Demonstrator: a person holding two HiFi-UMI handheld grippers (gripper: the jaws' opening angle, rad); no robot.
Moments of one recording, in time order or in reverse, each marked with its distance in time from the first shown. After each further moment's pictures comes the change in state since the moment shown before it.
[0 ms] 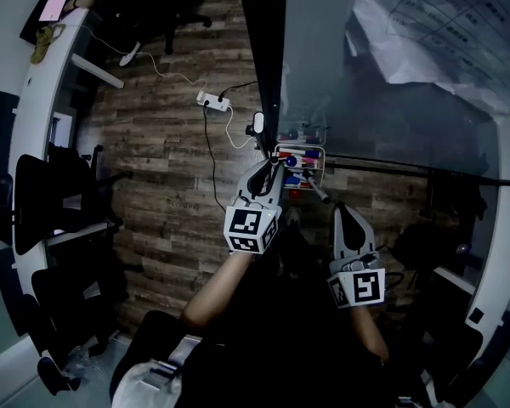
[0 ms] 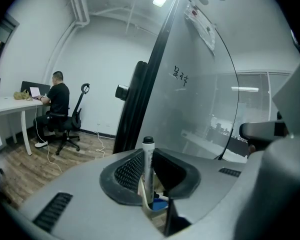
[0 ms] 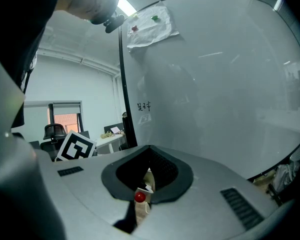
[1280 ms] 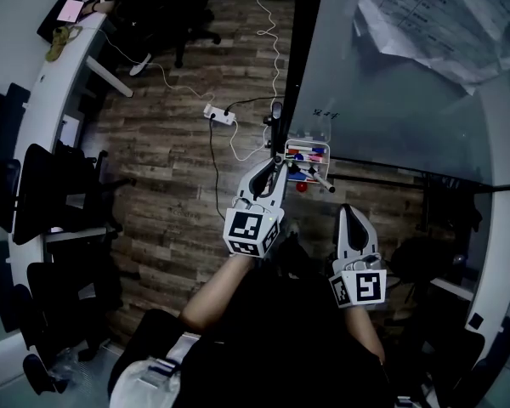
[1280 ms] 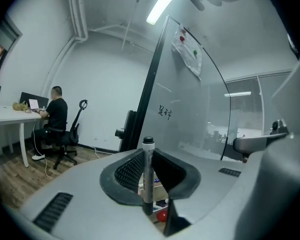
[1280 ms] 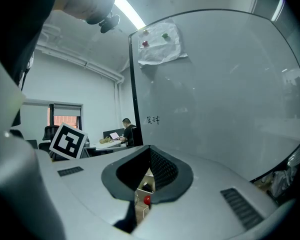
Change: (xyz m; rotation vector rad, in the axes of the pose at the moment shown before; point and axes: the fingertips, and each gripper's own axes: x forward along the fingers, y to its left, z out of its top) left arm -0.055 -0.015 0.053 0.044 -0.163 -0.027; right arm -0.032 0.025 0.019 -0.034 -0.093 -0.025
